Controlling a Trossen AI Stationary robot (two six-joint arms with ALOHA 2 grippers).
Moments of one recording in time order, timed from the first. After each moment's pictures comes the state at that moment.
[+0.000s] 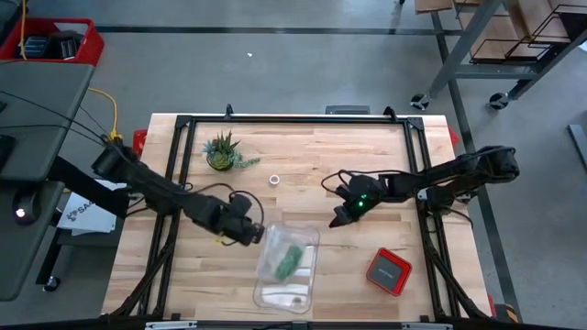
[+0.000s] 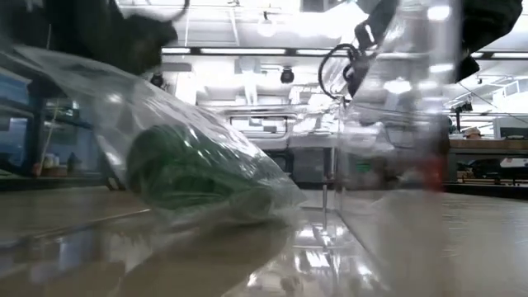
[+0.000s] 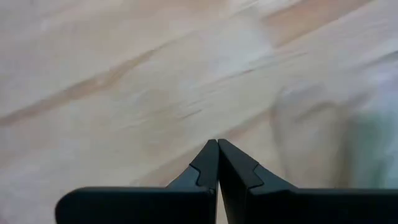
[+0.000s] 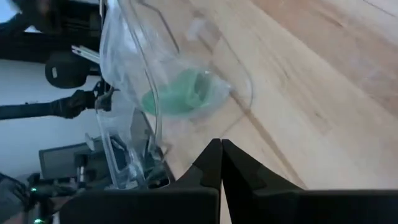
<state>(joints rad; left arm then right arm) -0.43 1.53 0.96 -0.75 -0.31 -1.52 0.04 1.39 0.56 0.18 -0.40 1.20</state>
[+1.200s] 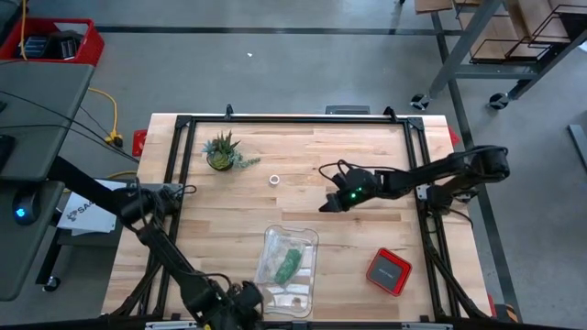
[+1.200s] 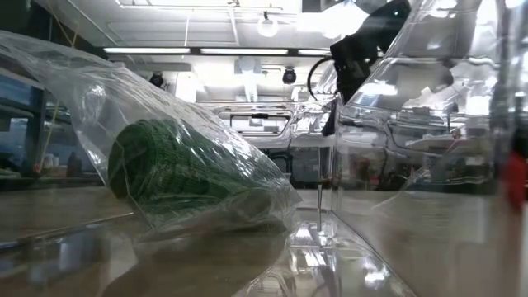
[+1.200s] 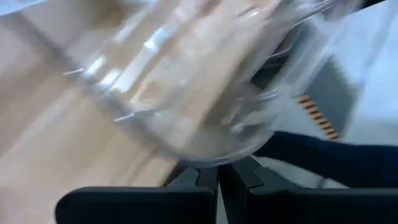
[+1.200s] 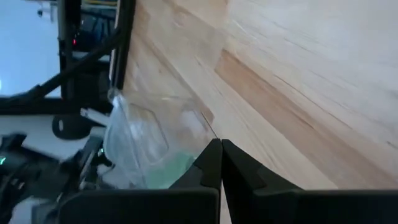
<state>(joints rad) -0.90 1.98 1.44 -0.49 -0.35 -1.53 -0.04 1.46 0.56 0.32 -0.26 1.18</state>
